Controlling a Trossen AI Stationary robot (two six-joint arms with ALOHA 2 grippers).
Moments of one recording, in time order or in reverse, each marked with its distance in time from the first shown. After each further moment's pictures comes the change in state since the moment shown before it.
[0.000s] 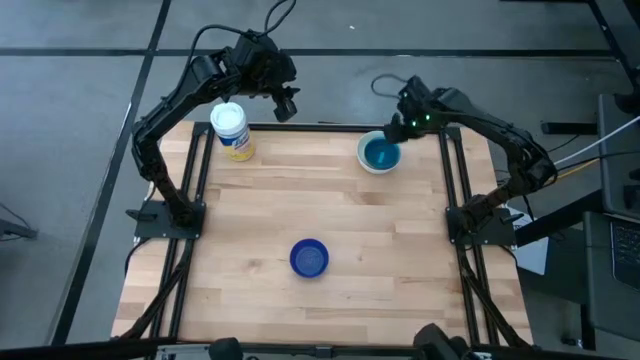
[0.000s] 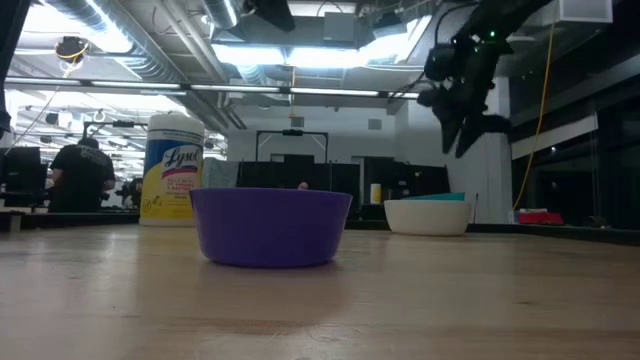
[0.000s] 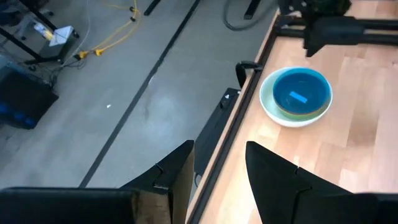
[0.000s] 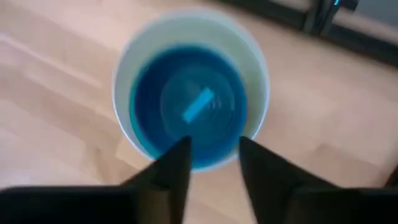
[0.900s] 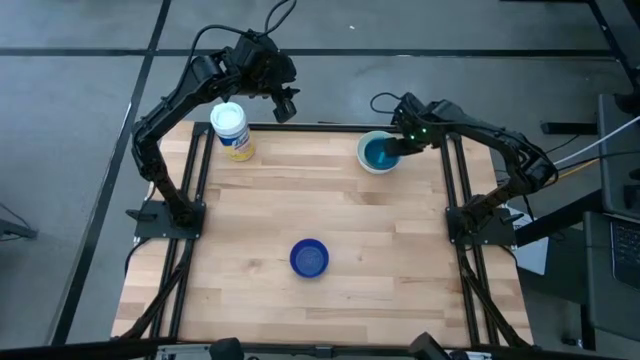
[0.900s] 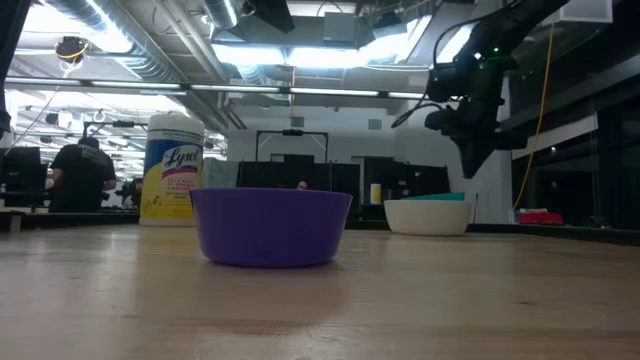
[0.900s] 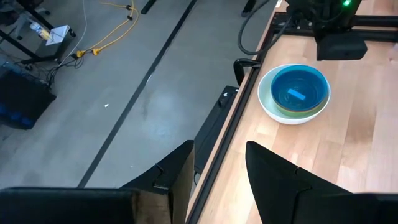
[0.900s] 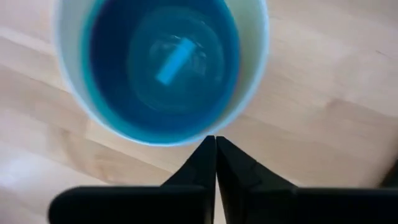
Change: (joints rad) left arm 0.000 0.000 0.000 -0.011 0.009 0.007; right arm 0.035 -0.002 -0.156 0.028 0.017 0.093
